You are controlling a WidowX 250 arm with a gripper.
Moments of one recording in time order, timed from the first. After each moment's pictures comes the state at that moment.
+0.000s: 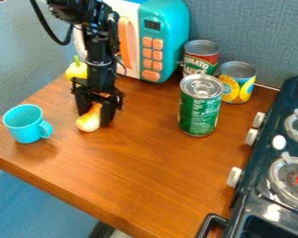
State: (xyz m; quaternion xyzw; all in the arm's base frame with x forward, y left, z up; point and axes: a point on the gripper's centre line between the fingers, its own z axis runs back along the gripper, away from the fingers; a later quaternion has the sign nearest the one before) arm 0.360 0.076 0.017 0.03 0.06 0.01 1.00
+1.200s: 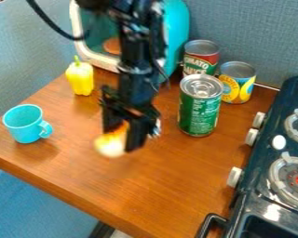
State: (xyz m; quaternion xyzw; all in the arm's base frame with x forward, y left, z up) arm 0.280 -0.032 0.071 0.01 0.08 -0.14 0.99
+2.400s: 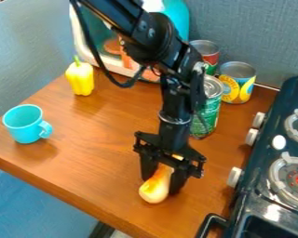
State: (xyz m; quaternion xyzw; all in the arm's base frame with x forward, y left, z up) arm 0.288 -0.088 0.013 0.00 0.08 -0.03 1.00
